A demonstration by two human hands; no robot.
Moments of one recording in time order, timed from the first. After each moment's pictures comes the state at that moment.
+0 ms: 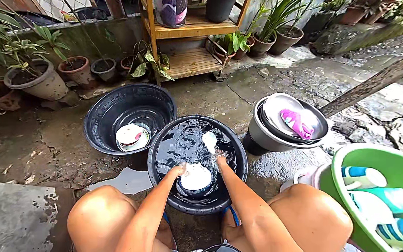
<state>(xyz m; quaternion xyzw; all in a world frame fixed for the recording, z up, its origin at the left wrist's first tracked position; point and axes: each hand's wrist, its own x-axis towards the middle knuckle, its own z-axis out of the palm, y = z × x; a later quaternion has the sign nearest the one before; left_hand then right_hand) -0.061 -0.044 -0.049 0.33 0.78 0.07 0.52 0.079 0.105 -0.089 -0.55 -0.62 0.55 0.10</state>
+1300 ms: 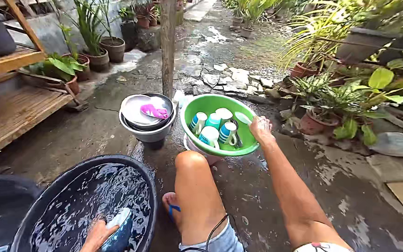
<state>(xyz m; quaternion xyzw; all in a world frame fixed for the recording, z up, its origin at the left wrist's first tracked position) -0.058 0.004 -0.076 0.52 0.77 -0.06 0.37 0.534 0.134 0.120 -0.88 -0.45 0.07 0.12</state>
